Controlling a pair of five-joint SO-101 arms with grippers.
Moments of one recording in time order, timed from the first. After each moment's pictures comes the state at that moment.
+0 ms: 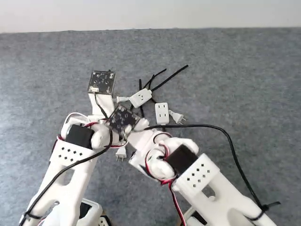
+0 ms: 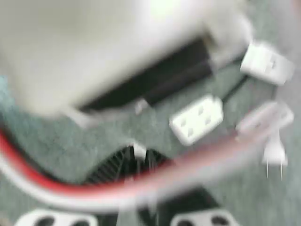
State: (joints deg) left arm 12.0 -35.7 42.6 68.1 16.8; right arm -45.9 -41.1 39.4 69.3 11.7
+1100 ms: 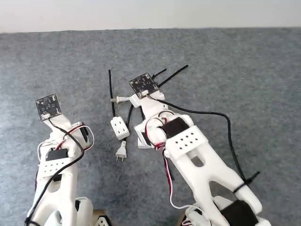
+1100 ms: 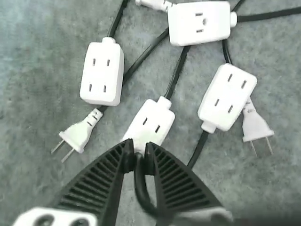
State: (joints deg) left arm -14.8 -36.2 73.3 25.8 16.8; right arm -33.4 -19.7 35.2 53.7 -1.8
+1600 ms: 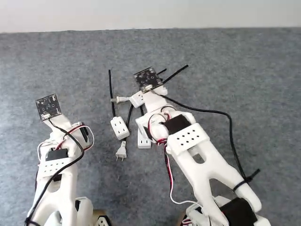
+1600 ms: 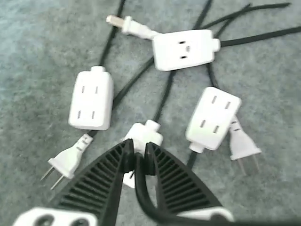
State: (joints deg) left arm -14.8 -36.2 73.3 25.8 16.8; right arm -30.2 -18.8 35.1 48.4 -2.0
